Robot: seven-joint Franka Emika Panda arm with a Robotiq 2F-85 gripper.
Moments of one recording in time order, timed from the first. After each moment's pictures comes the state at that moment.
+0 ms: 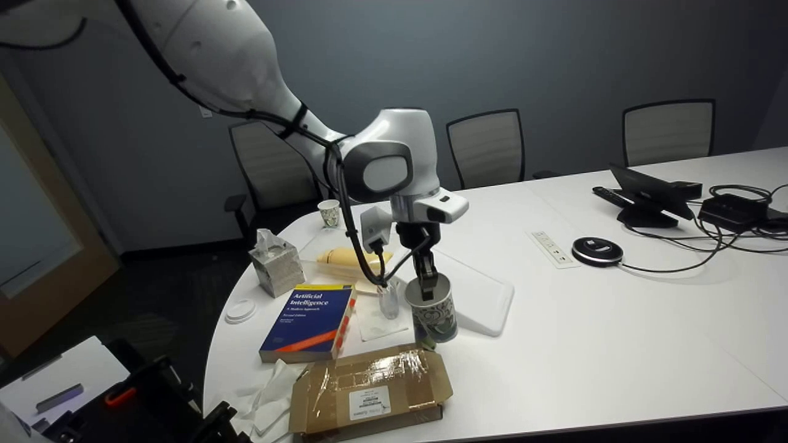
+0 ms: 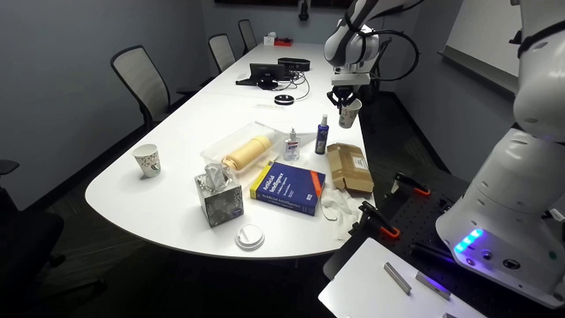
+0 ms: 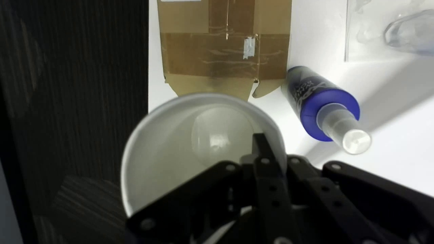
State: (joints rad) arm -0.23 0.55 -0.25 -1.94 0.02 2.49 0.39
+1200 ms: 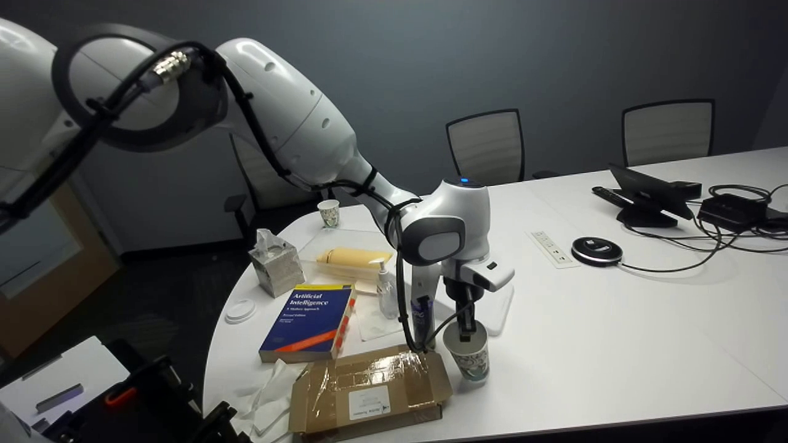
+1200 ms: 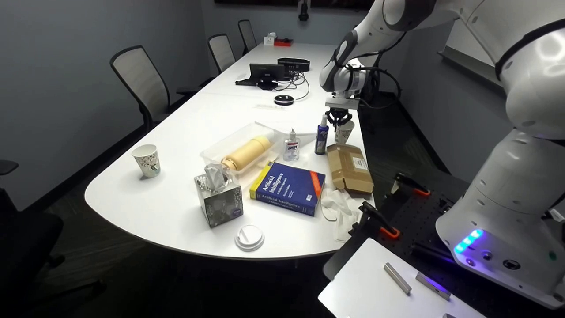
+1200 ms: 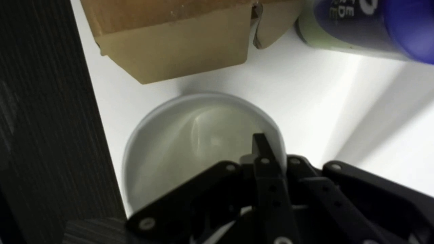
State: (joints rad) arm -0.33 0.97 -0.24 -1.53 0.23 2.48 0.39
